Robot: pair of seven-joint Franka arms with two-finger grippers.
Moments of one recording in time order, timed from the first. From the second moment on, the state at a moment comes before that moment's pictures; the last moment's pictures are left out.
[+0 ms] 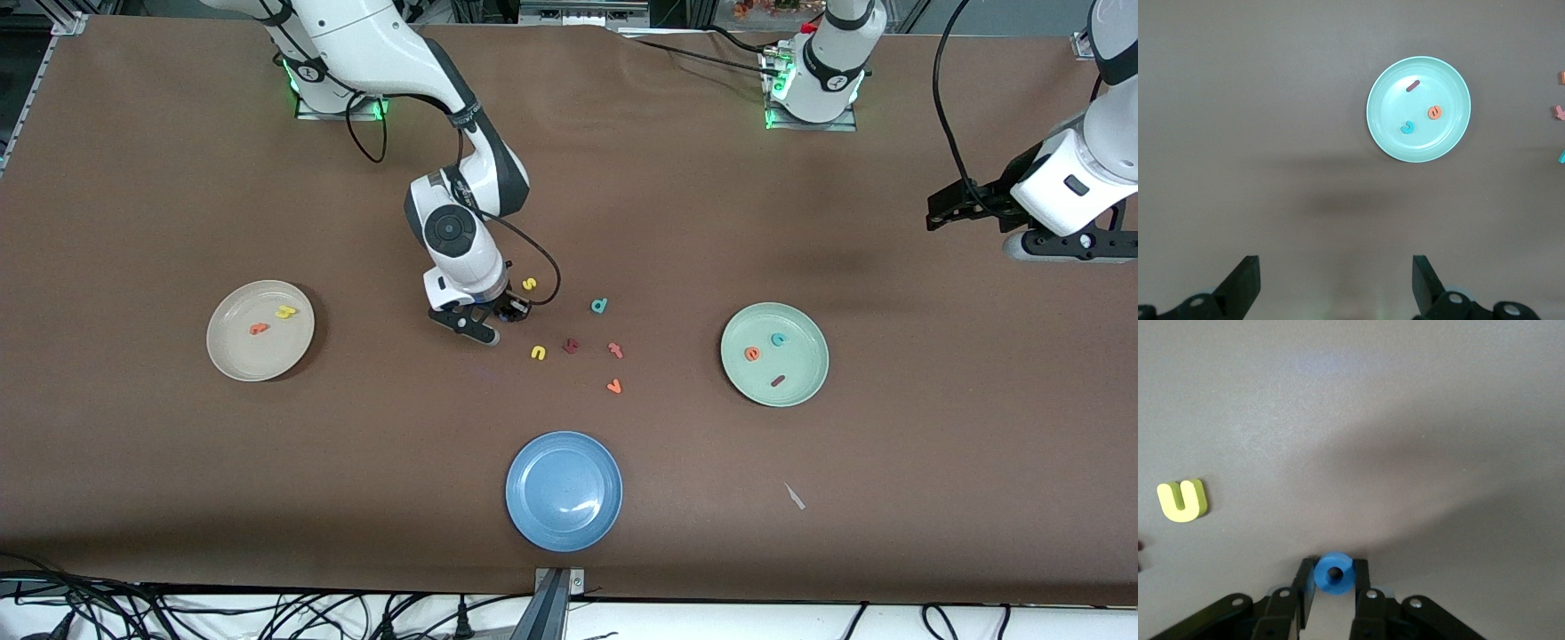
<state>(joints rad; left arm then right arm) -0.03 -0.01 0.01 -1.72 0.00 1.57 -0.02 0.81 0.67 -0.18 -1.79 0.29 2.48 0.86</state>
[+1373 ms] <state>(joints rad) -0.03 -0.01 0.01 -1.72 0.00 1.56 -0.02 0.81 0.34 -0.64 -2.19 0.17 2.41 0.09</state>
